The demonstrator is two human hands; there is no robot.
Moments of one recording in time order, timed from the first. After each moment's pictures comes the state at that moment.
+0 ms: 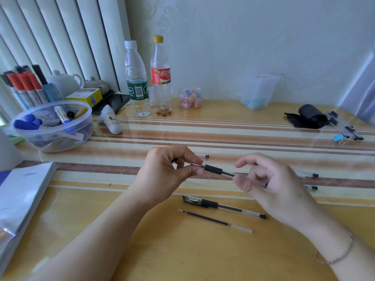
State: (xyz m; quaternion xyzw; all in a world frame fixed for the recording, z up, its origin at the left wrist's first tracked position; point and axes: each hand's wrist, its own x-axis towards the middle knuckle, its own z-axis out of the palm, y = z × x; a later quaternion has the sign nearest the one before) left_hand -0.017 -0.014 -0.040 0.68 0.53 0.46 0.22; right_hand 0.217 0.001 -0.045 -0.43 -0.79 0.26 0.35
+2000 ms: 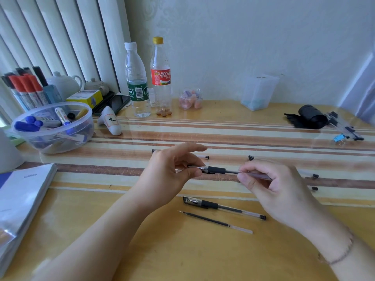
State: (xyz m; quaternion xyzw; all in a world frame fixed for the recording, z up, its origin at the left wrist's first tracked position) left_hand -0.017 -0.013 -0.043 0.69 0.50 0.45 0.27; right_hand 0.219 0.001 -0.047 -0.45 -0.79 0.18 0.37
